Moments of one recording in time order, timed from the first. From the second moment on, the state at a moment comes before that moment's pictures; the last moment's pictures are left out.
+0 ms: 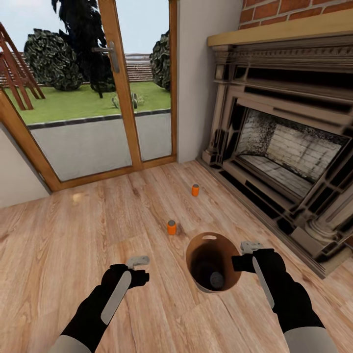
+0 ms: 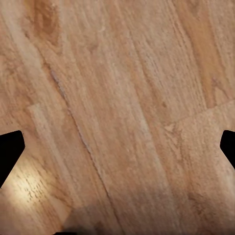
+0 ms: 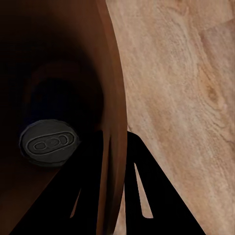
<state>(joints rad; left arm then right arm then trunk) -0.46 -0.04 -0.24 -1.13 0.49 0.88 0.45 -0.50 -0.05 0.00 -1.27 0.04 1.05 0.11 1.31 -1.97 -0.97</state>
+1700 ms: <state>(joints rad) -0.46 -0.05 -0.26 -1.13 0.48 0.88 0.45 -0.50 -0.09 0.00 -1.27 0.05 1.05 0.11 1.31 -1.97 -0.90</state>
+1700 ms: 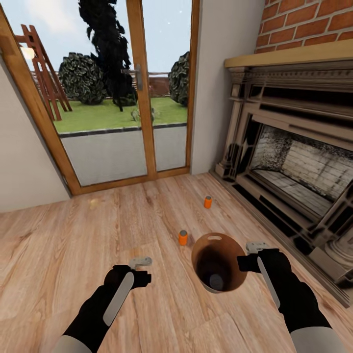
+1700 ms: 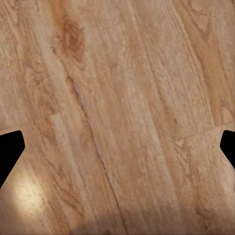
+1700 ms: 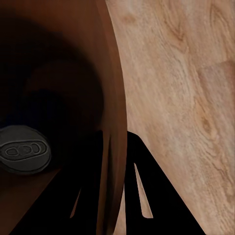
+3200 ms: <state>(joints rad) -0.46 -0.05 -0.30 -1.13 0.48 0.88 0.46 -0.50 -0.09 0.00 -1.27 0.05 1.05 0.11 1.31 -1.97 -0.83</state>
